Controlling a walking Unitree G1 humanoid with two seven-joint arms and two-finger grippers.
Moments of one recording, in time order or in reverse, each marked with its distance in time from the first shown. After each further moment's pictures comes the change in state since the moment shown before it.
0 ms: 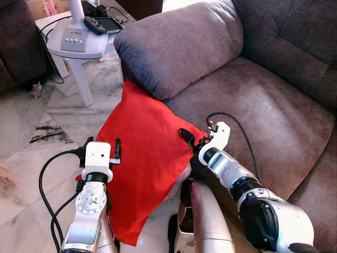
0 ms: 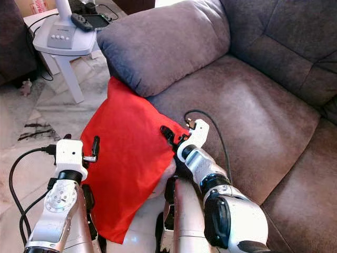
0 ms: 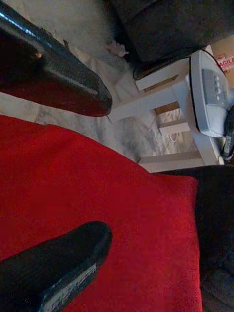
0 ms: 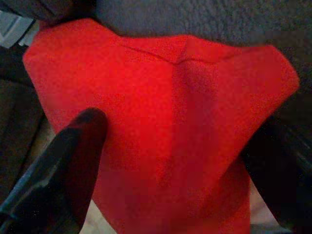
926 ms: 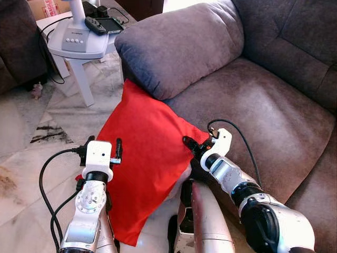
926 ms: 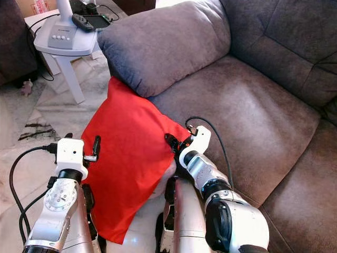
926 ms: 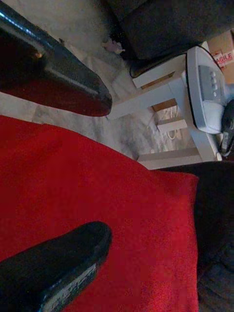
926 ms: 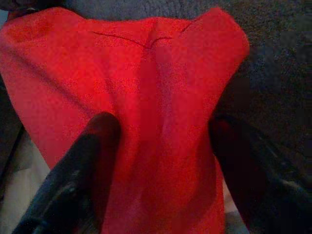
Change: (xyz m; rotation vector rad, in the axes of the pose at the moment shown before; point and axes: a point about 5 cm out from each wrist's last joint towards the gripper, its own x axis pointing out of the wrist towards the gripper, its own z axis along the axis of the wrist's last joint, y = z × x) left arm 0.003 0.000 0.003 0.013 -0.006 -0.022; right arm -0.005 -0.013 -0.009 0.032 0.009 -0.053
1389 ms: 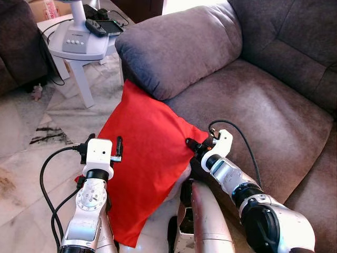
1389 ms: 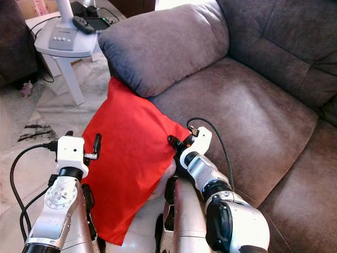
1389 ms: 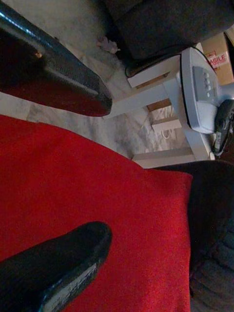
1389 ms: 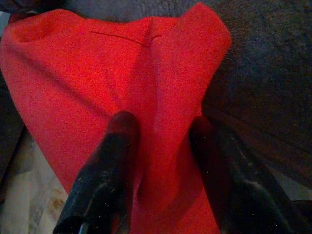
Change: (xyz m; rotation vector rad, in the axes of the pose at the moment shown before) left arm 0.002 -0.001 0.002 -0.002 -0.006 -0.001; right arm -0.001 -0.002 0.000 0.014 -0.004 -0.003
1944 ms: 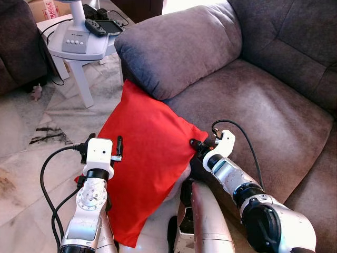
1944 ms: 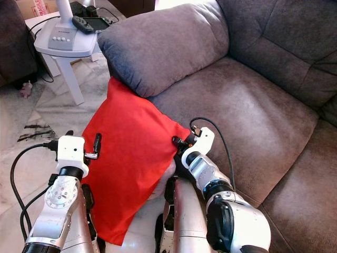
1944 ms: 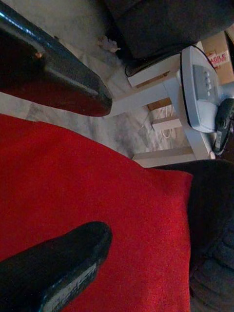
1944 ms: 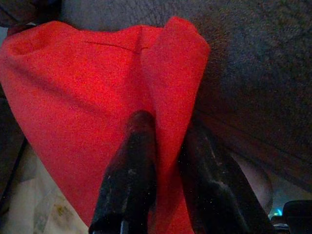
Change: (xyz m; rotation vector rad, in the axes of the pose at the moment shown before) left arm 0.001 0.000 0.001 -0.001 0.000 0.000; right arm -0.001 -0.002 0.003 0.035 -0.022 -0.004
